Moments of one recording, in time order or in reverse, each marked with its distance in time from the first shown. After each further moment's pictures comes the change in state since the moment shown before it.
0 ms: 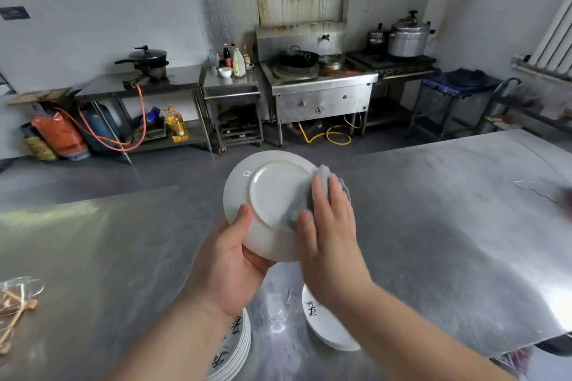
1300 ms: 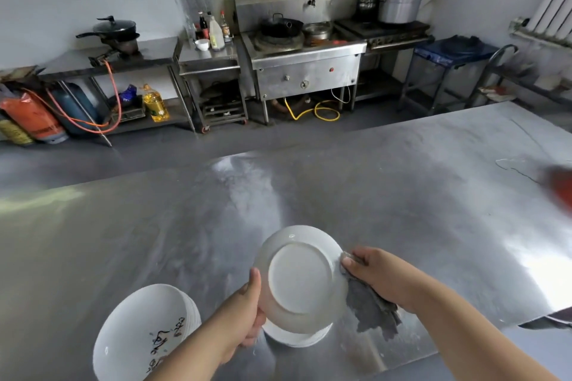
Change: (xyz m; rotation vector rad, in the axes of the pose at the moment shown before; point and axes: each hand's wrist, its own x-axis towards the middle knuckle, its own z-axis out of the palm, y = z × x) left_hand 0.044 -0.166 -0.049 1.003 0.249 -0.623; right_hand 0.006 0.243 -0.098 -0.017 -0.656 0.492
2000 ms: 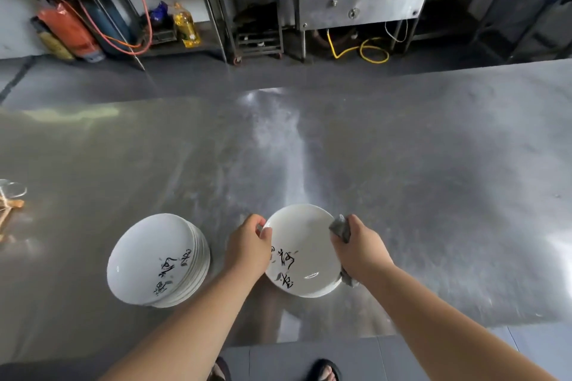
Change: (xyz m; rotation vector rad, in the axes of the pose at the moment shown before) left_hand 0.099 -0.051 0.018 0.271 0.570 0.171; right_hand 0.079 0.046 0.102 -0.098 0.152 0.137
